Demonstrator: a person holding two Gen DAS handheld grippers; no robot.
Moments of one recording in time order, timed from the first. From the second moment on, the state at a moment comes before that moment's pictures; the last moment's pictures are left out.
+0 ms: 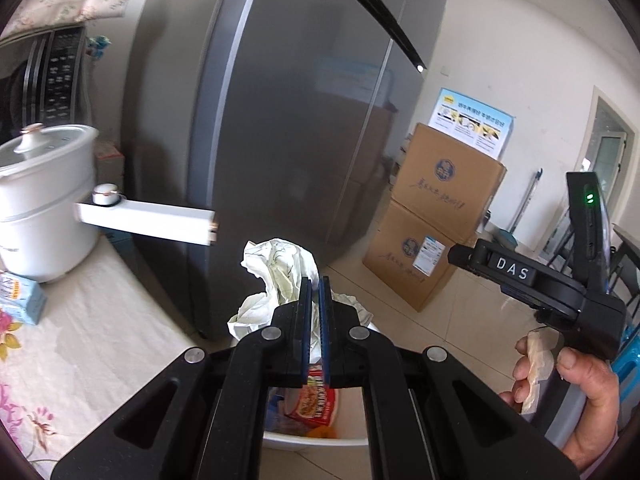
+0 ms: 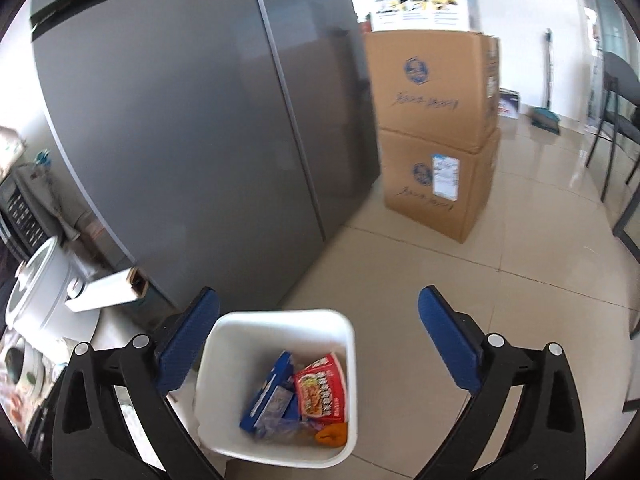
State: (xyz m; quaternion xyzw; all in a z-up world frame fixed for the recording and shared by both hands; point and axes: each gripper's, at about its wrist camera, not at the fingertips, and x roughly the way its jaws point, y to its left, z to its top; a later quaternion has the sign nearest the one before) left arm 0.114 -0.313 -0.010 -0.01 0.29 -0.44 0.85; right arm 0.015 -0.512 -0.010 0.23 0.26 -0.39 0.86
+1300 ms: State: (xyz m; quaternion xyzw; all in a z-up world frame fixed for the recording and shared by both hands) left arm 0.228 -0.194 -0.098 -0.09 0.41 -0.12 0.90; right arm 0.058 -0.474 -0.024 0.18 0.32 -0.33 0.87
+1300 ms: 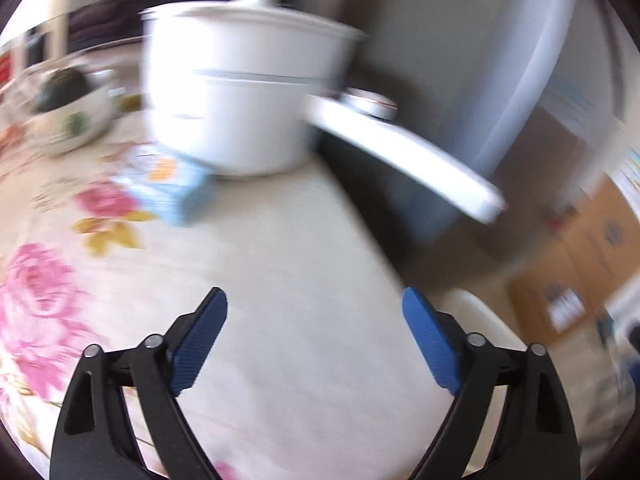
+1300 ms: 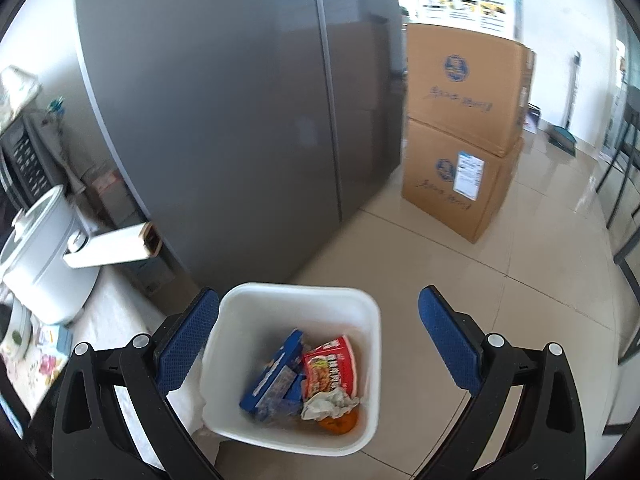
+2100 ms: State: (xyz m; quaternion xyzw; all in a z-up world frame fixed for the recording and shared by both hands) left arm 0.359 -0.134 -0.138 -0.11 0.42 0.10 0.90; right arm 0.094 -0.436 -0.042 0.11 0.38 -0.28 0.88
